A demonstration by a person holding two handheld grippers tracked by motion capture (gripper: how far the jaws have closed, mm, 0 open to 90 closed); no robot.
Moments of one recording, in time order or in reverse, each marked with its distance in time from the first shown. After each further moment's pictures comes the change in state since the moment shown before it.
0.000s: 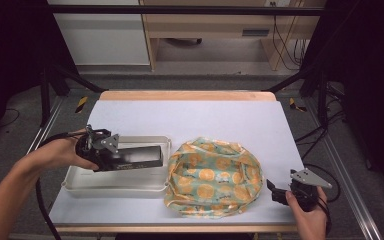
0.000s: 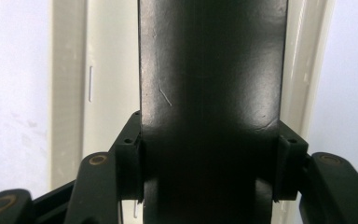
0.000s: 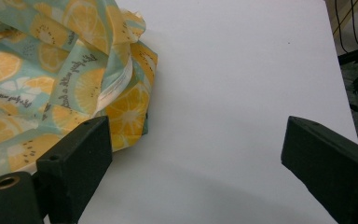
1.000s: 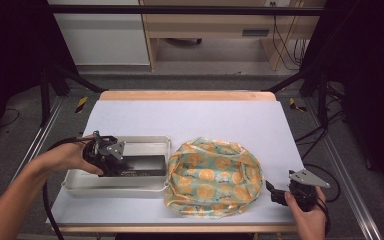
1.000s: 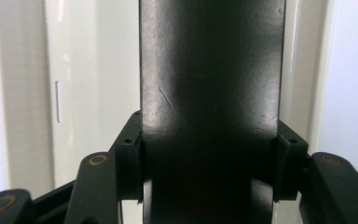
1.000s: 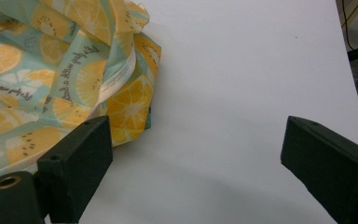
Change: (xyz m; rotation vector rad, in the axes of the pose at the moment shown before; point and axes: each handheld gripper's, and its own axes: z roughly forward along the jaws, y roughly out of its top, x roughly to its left) left arm -0.002 0.004 0.028 -0.007 -0.057 0.054; right arm 0.001 -0.002 0.003 0.015 0.016 -0.007
